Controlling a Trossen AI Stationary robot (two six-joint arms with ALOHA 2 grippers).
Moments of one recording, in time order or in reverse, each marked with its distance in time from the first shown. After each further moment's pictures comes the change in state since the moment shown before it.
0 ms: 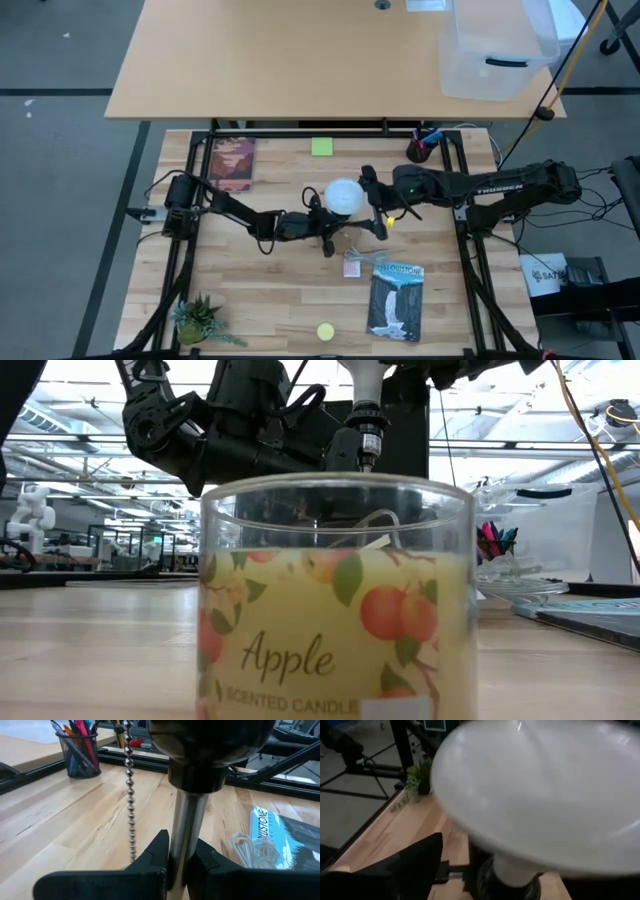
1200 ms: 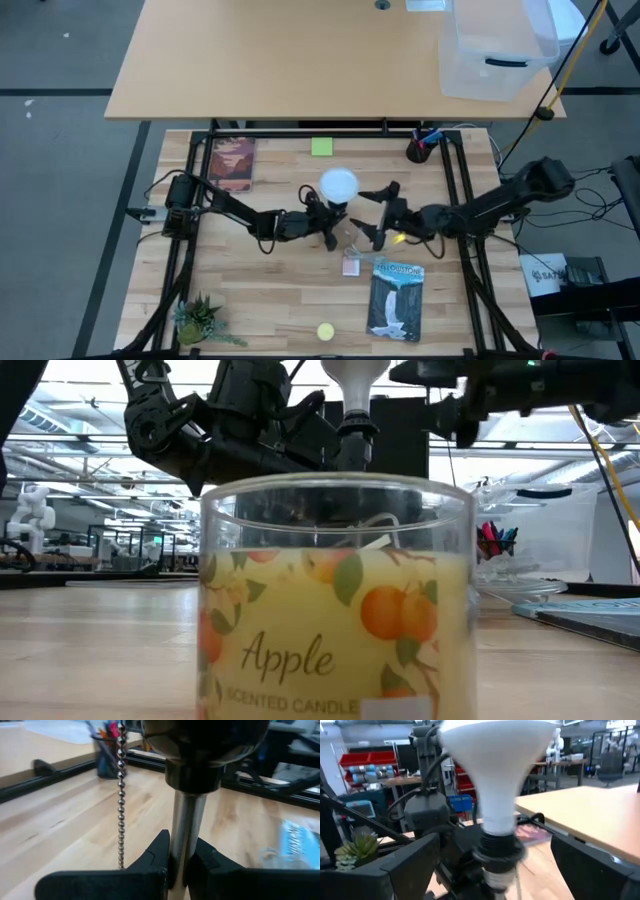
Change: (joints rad) left arm 0.005 0.000 0.001 0.001 -0.122 -0.041; right arm 0.267 0.054 -0.455 0.920 0.719 0.147
